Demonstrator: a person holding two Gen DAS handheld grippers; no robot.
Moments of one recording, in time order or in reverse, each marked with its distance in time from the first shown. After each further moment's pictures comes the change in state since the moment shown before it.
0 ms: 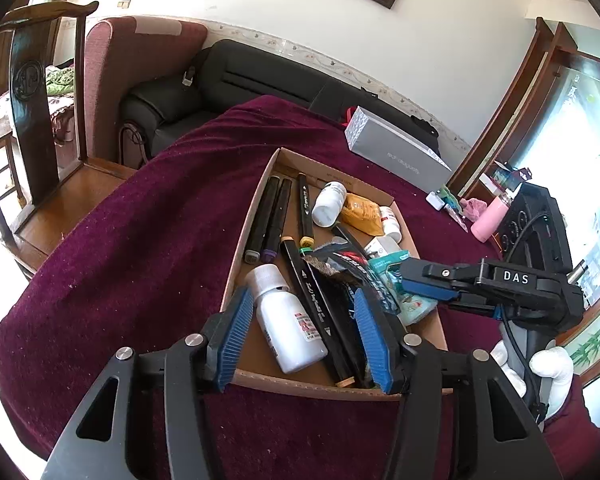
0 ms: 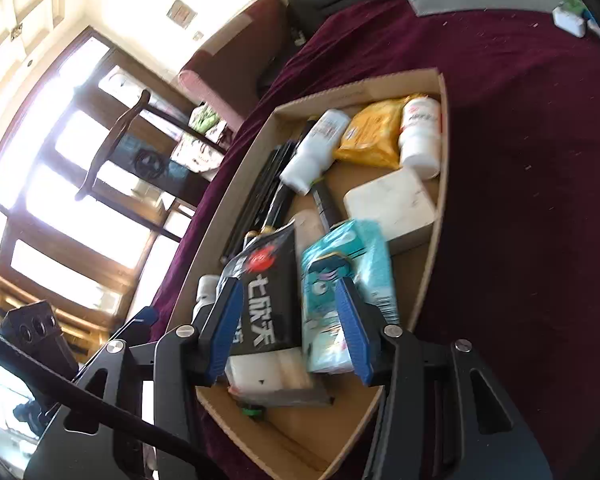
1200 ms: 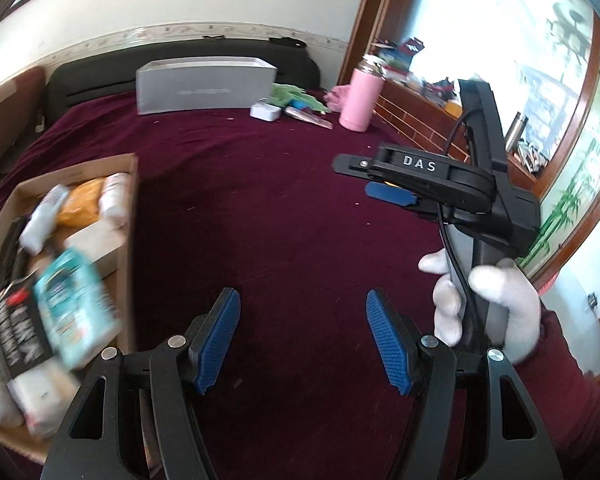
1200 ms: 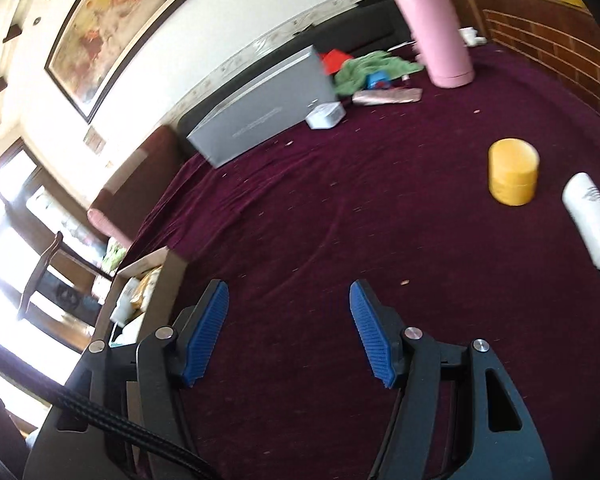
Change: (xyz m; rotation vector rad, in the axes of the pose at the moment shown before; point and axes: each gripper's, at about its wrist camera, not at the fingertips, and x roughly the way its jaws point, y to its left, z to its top) left arm 0.093 -0.262 -0.048 0.462 0.209 -0.192; right arm -0.193 -0.163 -0.021 0.195 -0.486 -0.337
